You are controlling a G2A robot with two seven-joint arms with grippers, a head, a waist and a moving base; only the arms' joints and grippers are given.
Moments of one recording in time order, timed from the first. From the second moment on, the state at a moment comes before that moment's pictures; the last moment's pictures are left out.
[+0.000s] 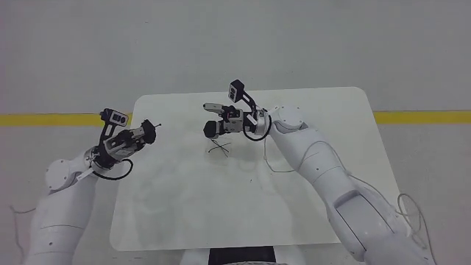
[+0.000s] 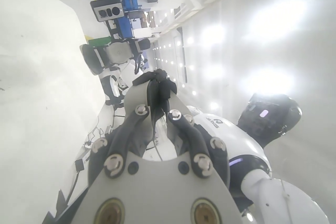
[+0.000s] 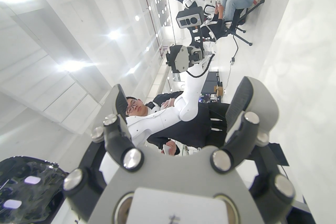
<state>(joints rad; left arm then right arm) 1.44 -1.06 -1.64 -1.32 -0.85 -0.34 -1.39 -0.79 -1.56 0.94 -0.72 0.54 -0.22 1.21</state>
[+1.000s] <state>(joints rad) 1.42 -1.10 -1.67 -1.32 -0.86 -0.34 -1.39 -0.67 -1.51 0.68 -0.97 -0.42 0.06 1.12</state>
